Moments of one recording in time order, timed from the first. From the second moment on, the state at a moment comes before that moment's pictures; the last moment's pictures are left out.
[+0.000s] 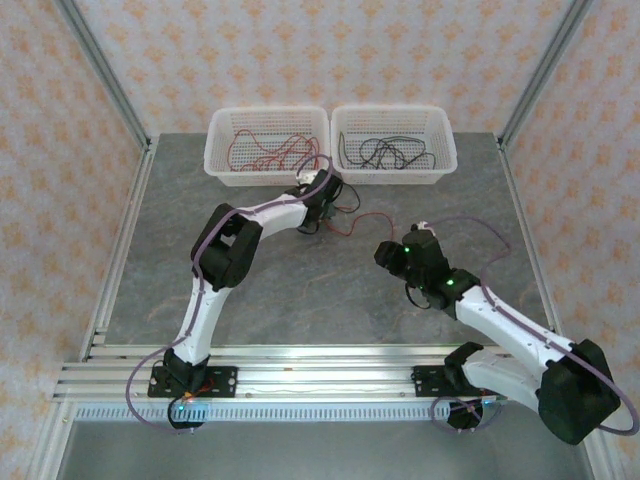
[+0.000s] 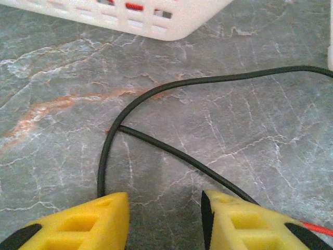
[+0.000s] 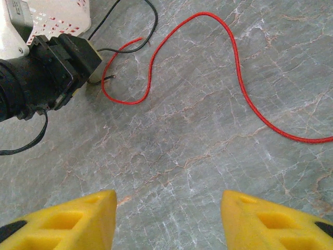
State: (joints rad) left arm -0.54 2.27 1.65 -0.36 -0.33 -0.75; right arm 0.54 1.01 0.55 -0.25 0.08 0.86
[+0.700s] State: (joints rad) left arm -0.71 1.86 1.23 -0.45 -0.35 -0.73; right arm 0.54 1.24 0.64 -0.22 0.06 0.84
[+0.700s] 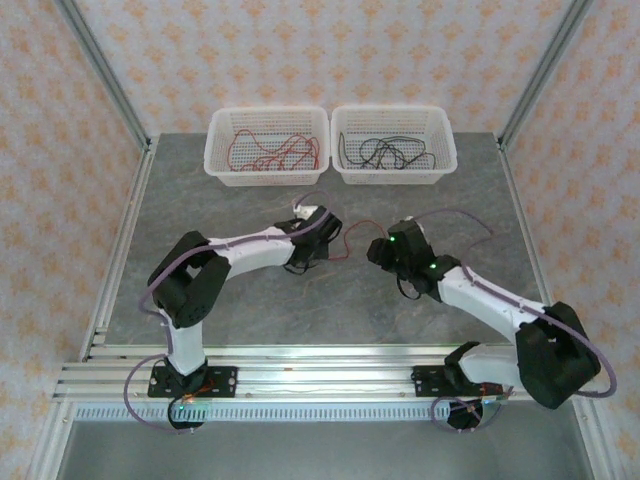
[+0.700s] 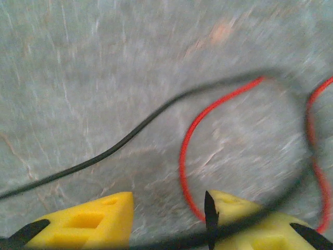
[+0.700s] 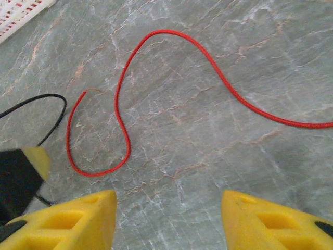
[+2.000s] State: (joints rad) left arm -0.54 1.74 0.99 -0.37 -0.29 -0.75; right arm 0.54 1.35 0.76 -0.20 0.04 0.82
